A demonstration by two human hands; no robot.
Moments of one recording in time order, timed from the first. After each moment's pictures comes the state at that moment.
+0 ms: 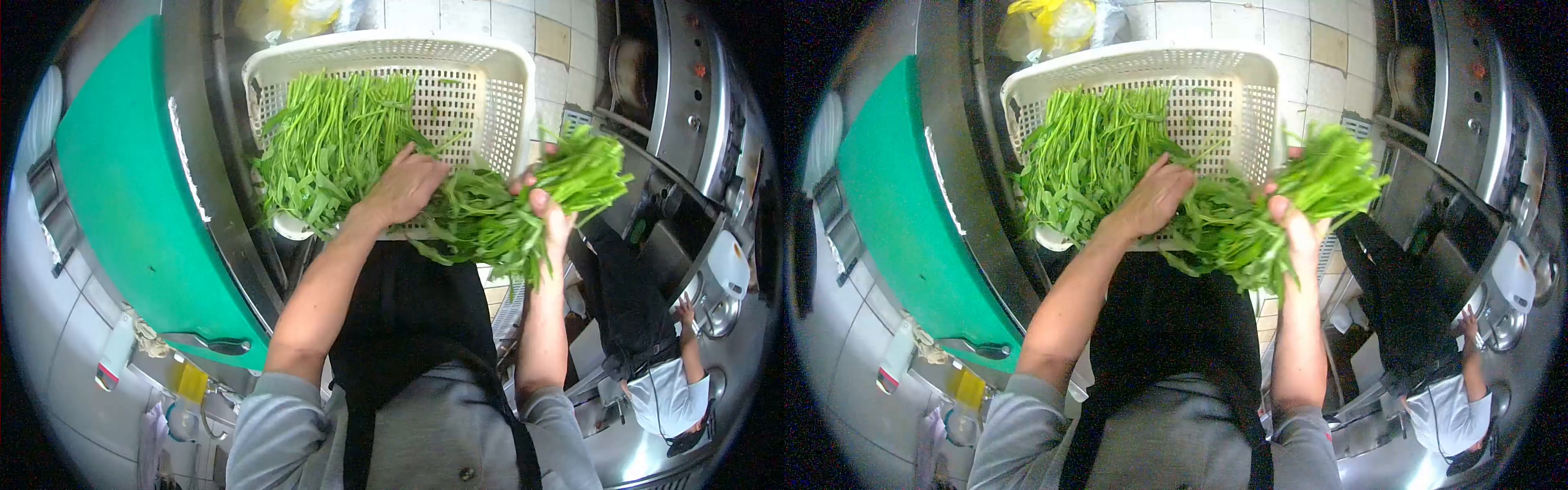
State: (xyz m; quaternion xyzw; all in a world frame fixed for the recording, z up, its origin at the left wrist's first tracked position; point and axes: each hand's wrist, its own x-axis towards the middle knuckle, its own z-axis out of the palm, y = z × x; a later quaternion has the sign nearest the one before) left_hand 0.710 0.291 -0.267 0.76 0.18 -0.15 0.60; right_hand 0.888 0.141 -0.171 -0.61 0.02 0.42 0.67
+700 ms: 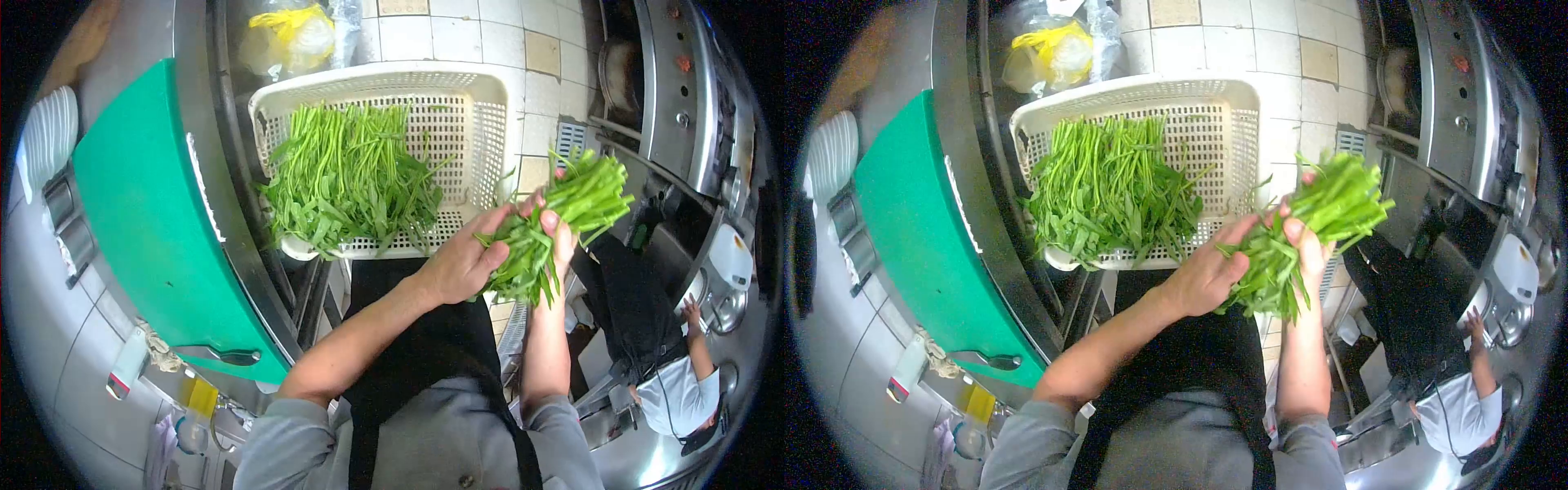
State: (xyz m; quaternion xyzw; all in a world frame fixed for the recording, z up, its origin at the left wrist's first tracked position) left_hand 0.754 0.214 -0.166 0.62 0.23 0.11 0.74; right_hand 0.896 0.138 -0.147 -0.58 0.04 0.37 0.73
